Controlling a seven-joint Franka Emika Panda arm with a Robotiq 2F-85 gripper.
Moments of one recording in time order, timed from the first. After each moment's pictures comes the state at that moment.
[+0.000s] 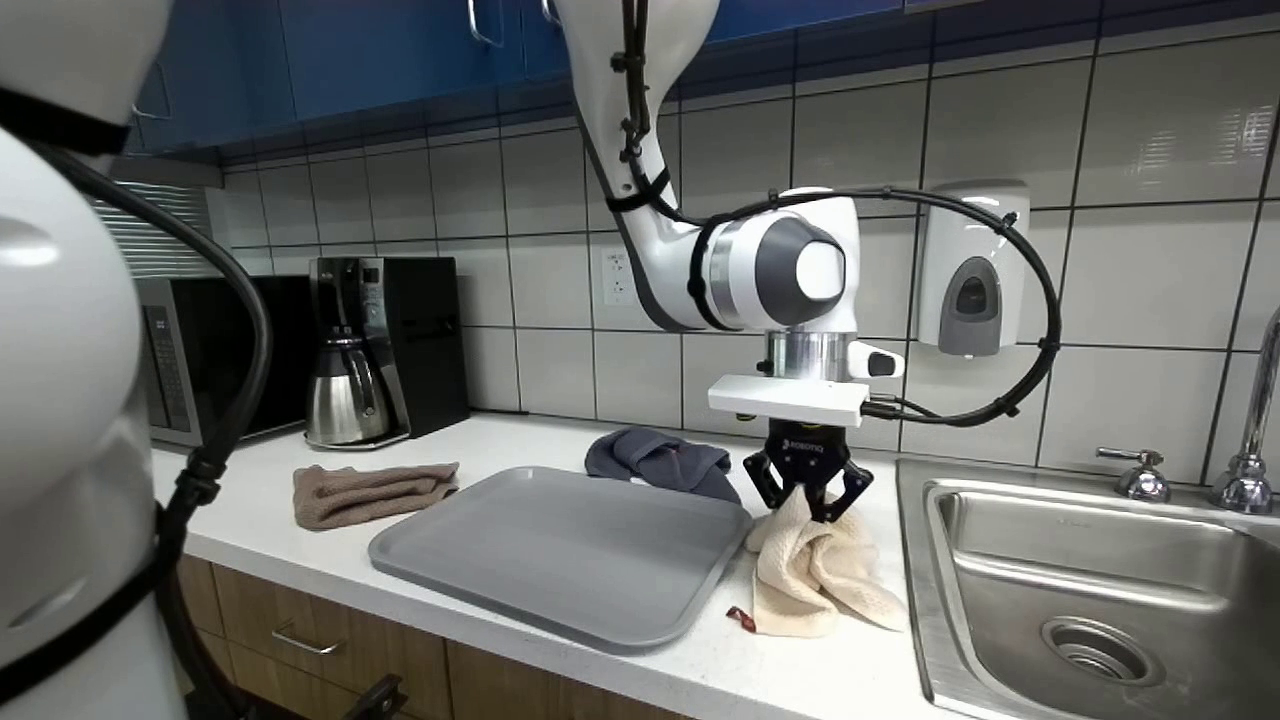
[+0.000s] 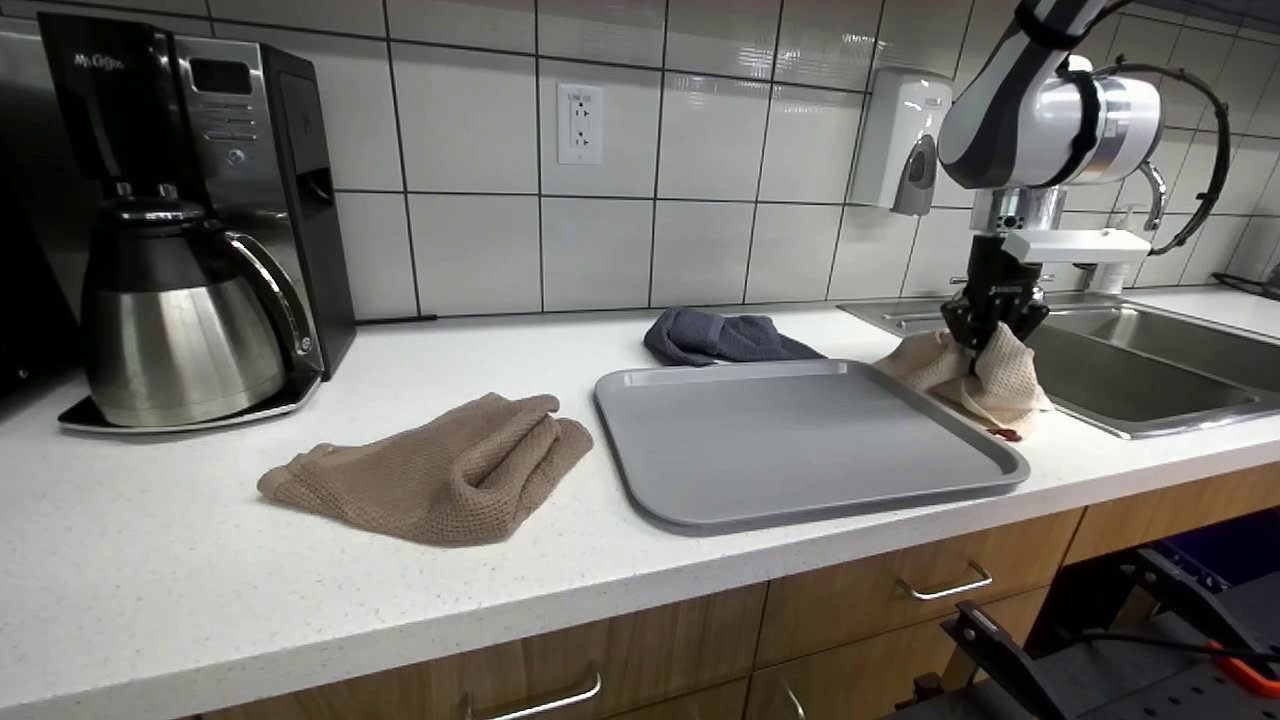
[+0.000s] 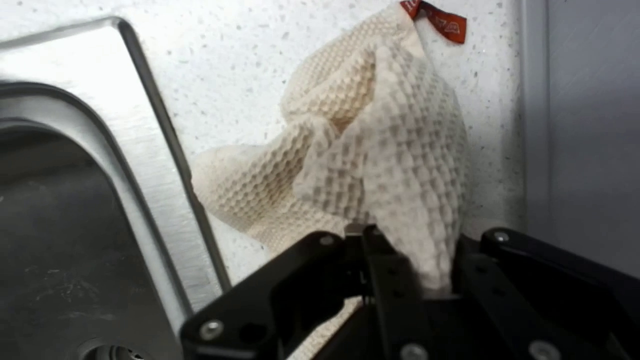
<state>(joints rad) -0.22 0.33 -0.20 -2.24 0.01 2.50 -0.25</state>
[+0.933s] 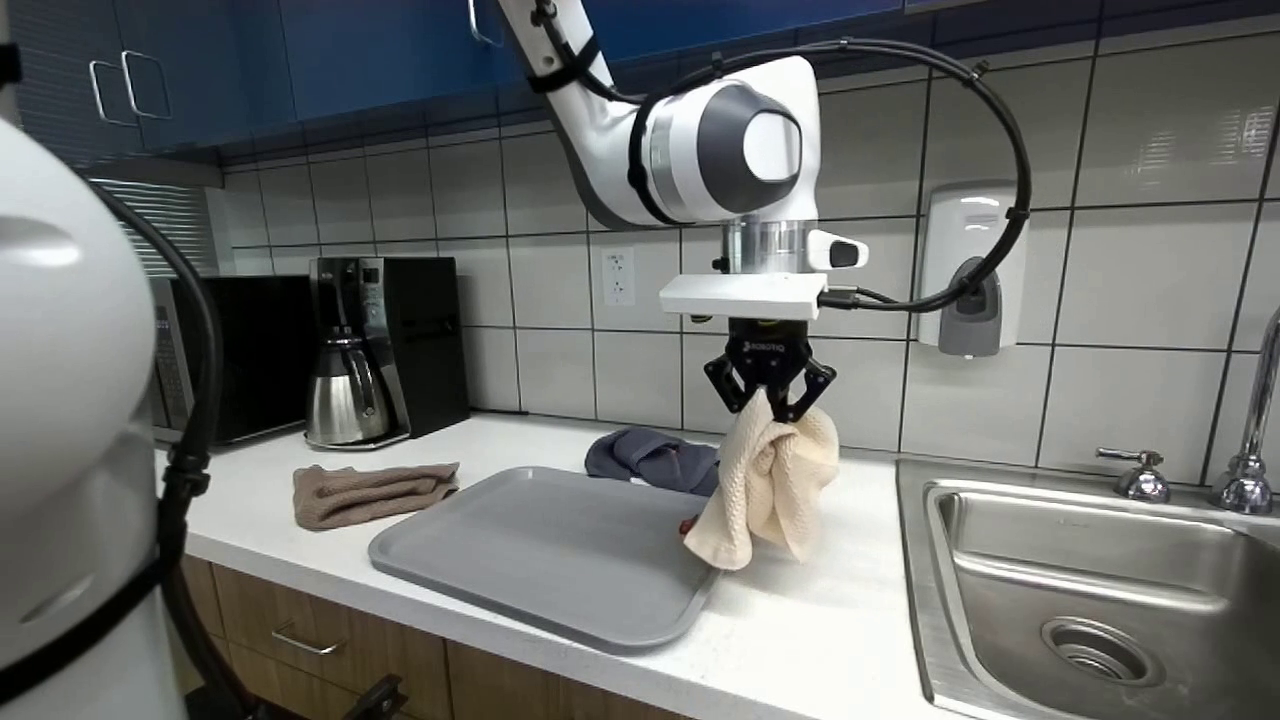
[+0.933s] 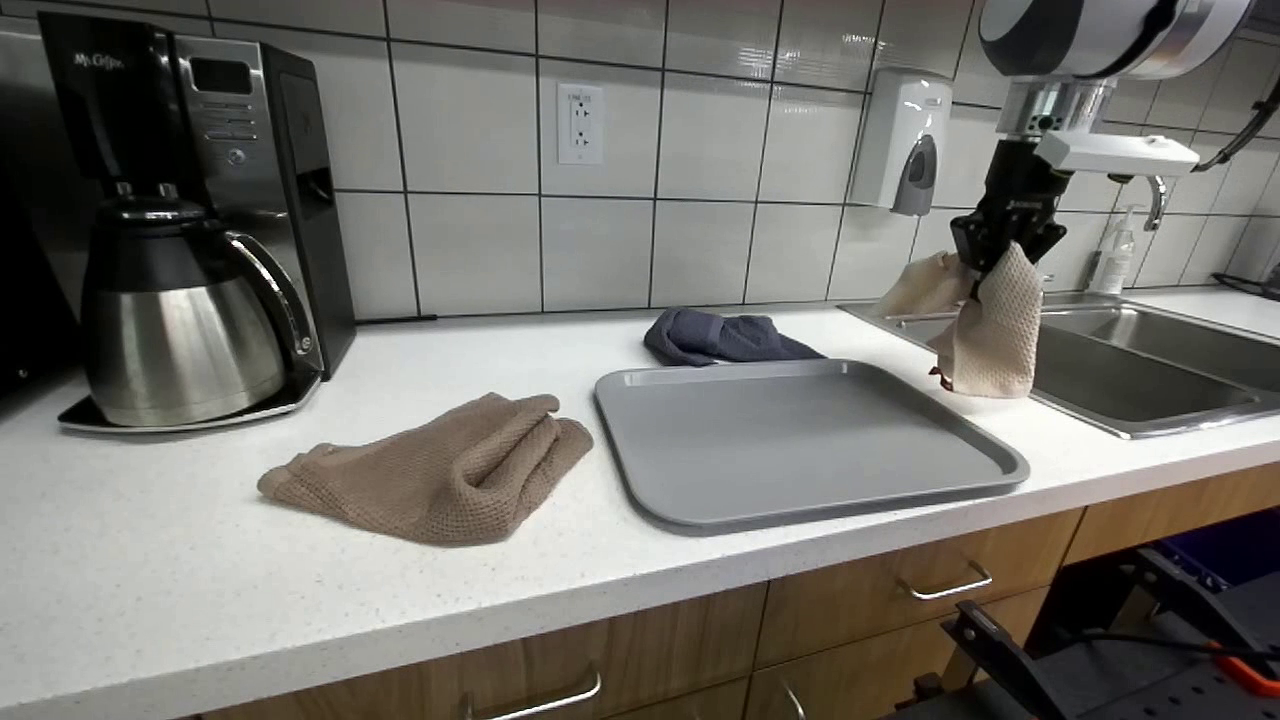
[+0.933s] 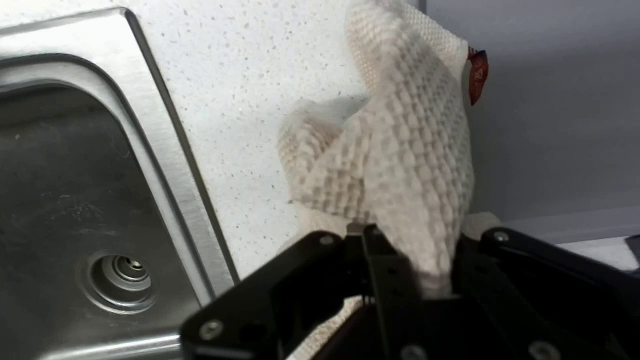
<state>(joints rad) -0.19 0.00 -0.19 -2.40 0.01 2.48 -0.25</state>
